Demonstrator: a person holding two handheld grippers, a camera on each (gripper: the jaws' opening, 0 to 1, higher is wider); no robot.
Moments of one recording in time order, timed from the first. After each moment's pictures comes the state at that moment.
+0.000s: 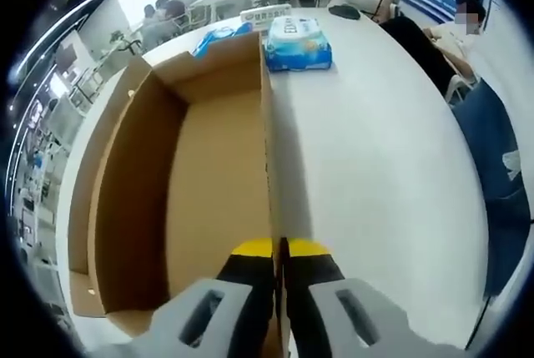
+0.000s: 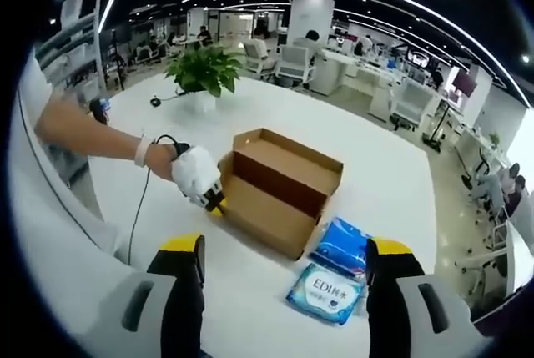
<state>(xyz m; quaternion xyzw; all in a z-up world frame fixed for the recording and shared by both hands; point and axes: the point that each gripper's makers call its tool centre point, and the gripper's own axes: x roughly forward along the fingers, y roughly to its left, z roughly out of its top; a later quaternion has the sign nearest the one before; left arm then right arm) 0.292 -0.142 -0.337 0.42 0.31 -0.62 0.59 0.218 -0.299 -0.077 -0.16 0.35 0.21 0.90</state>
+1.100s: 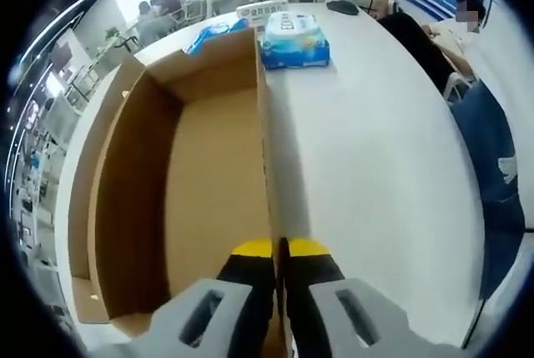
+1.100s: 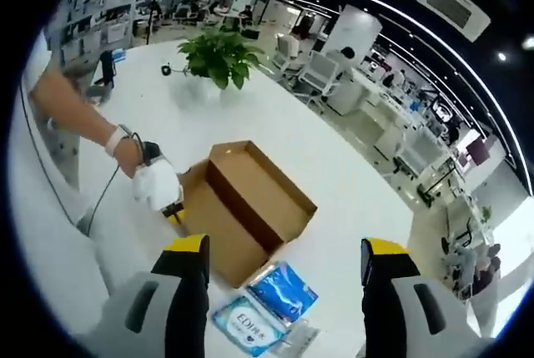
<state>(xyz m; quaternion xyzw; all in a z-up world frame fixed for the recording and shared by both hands) 0.291 -0.145 -0.338 0.43 0.33 -0.62 0.58 0.329 -0.300 -0.031 -0.31 0.31 0.26 0.86</state>
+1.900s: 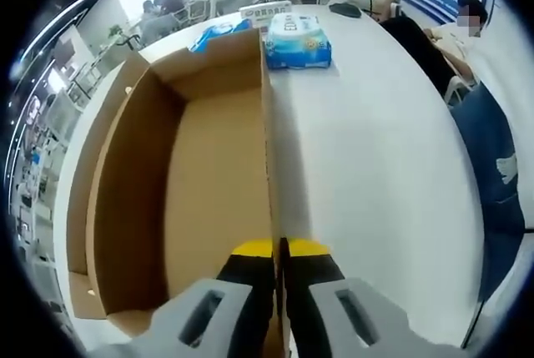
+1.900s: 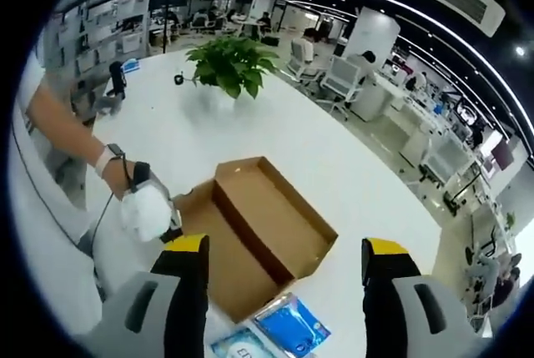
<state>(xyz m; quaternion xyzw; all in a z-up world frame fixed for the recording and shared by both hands) 0.290 -0.142 -0.338 0.42 0.33 -0.61 0.58 0.400 -0.260 -0.058 -0.27 0.31 0.32 0.85</state>
